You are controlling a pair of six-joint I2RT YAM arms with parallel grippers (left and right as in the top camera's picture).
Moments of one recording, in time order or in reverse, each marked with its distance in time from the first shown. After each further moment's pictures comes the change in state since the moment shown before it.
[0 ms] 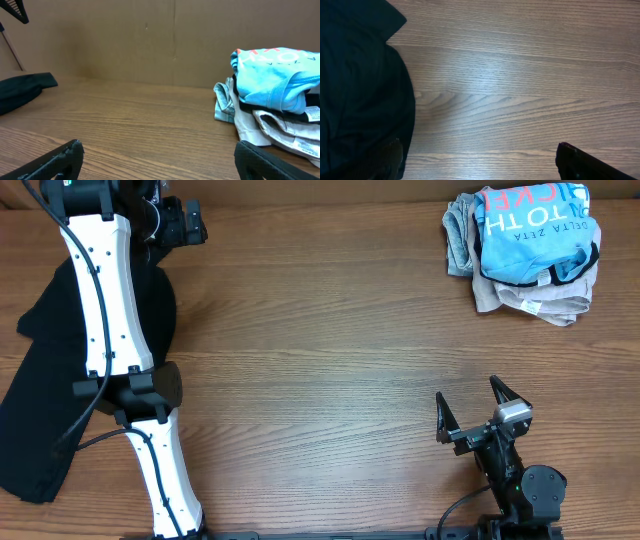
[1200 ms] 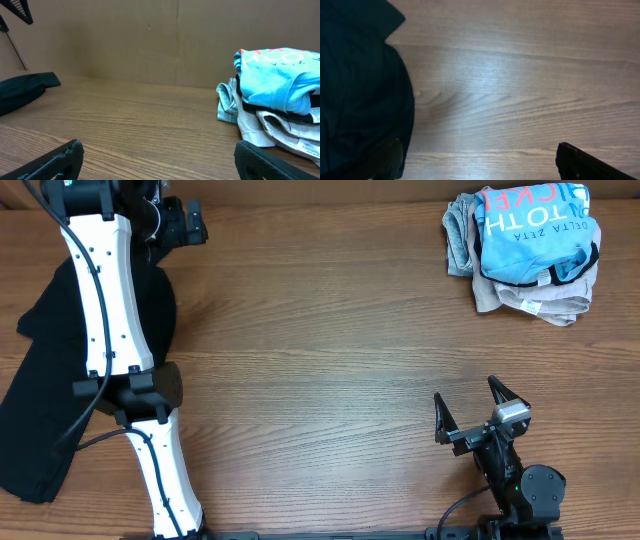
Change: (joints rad) left arm -0.008 -0.011 -0.026 0.002 -0.002 0.000; right arm 0.012 0.000 0.000 0.000 0.000 0.000
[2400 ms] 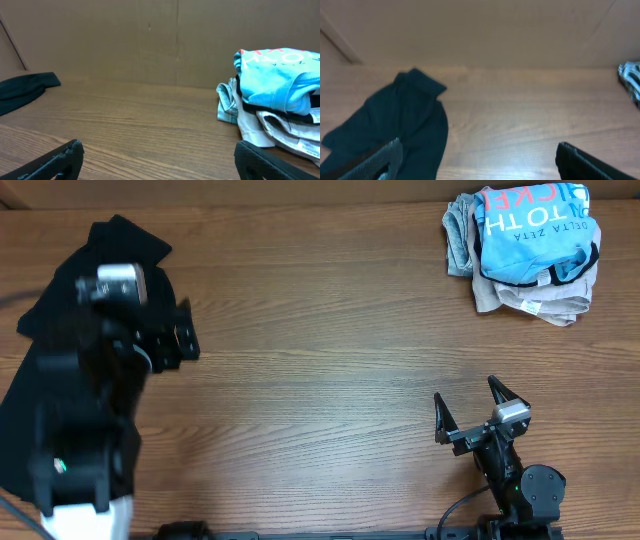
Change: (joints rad) left arm -0.040 -1.492 -1.790 1.063 -0.161 0.053; right arm 0.000 0.000 0.000 0.000 0.000 0.000
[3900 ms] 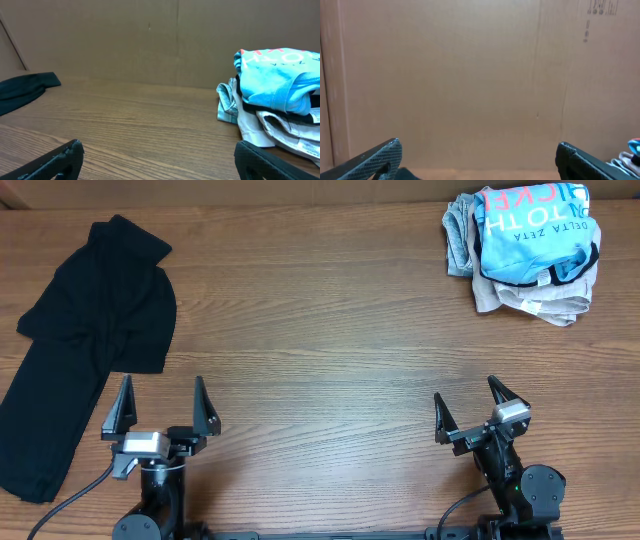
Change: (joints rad) left arm 0.000 -0.884 -1.033 0.948 0.026 -0.069; right arm 0.000 0.000 0.000 0.000 0.000 0.001
